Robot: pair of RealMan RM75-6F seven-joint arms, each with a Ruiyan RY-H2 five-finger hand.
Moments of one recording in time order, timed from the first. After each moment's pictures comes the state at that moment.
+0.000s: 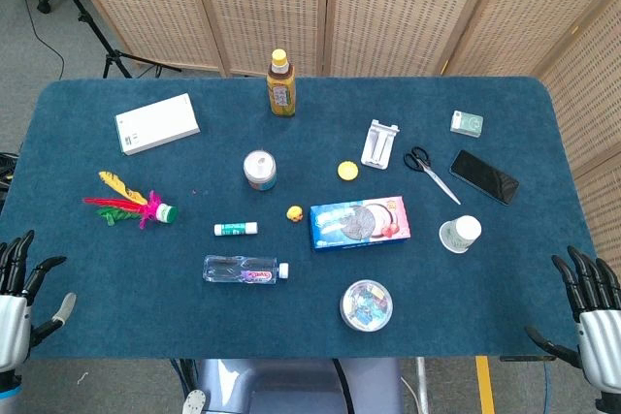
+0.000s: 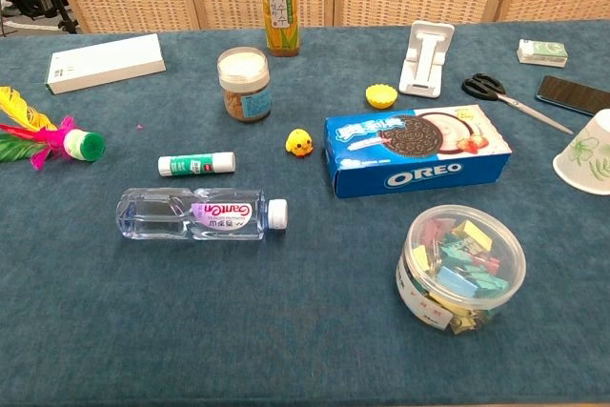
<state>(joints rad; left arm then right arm) 0.05 -1.31 -0.02 -1.55 1.71 1.79 0.08 -0.08 -1.09 0.01 -1.65 -1.71 1.73 0.03</state>
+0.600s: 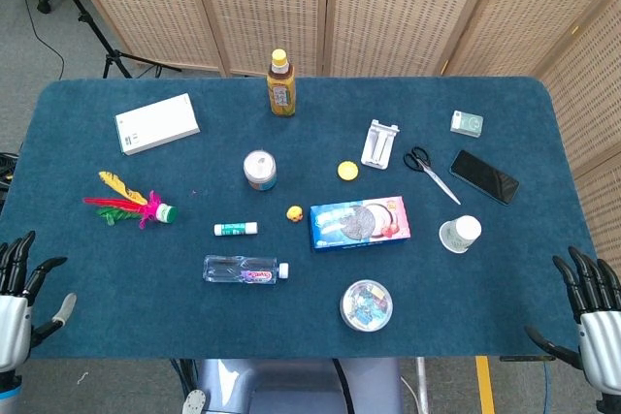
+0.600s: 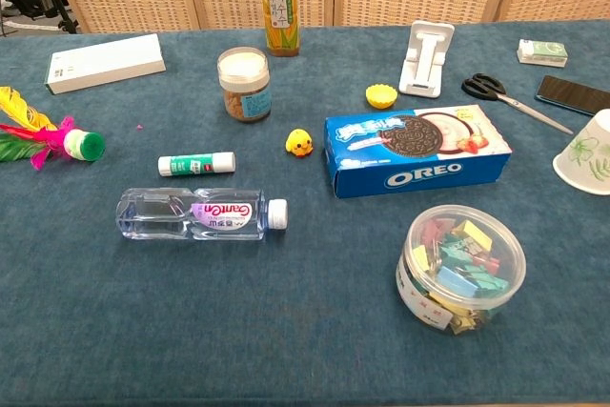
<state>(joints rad) 0.05 -1.30 -0.02 -1.54 1.71 1.79 0.07 -0.08 -1.10 0.01 -1.65 -1.72 1.73 0.02</state>
